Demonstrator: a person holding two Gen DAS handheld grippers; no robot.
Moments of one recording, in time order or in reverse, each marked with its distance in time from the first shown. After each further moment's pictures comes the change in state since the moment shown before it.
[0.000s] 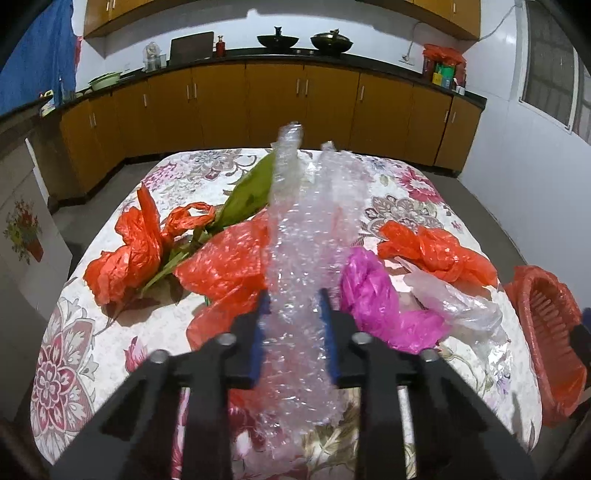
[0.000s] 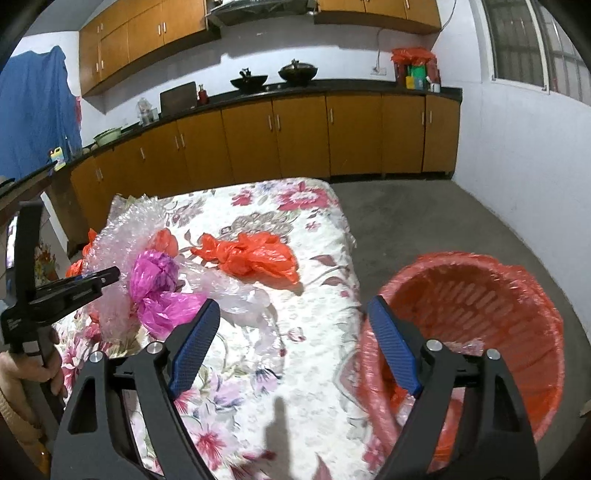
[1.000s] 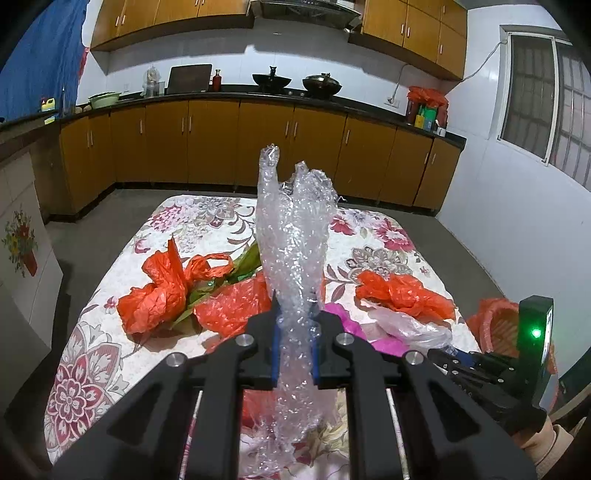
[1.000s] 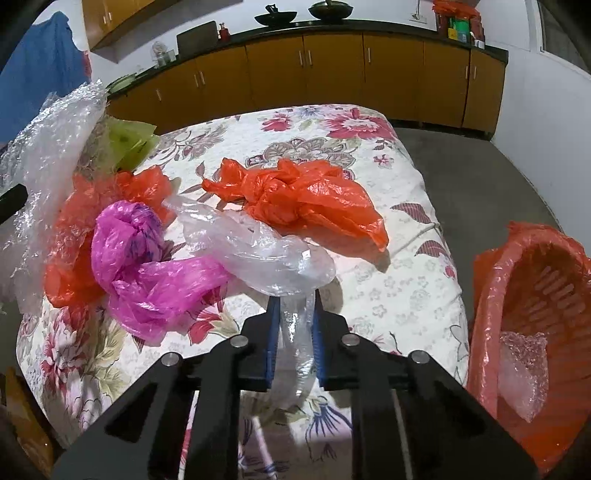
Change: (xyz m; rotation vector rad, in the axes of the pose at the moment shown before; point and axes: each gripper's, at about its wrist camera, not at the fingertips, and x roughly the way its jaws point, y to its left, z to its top) left arm -0.066 0.020 0.015 -0.034 -0.156 -0.086; right arm 0.097 0.037 -0.012 -0.050 0.236 0.094
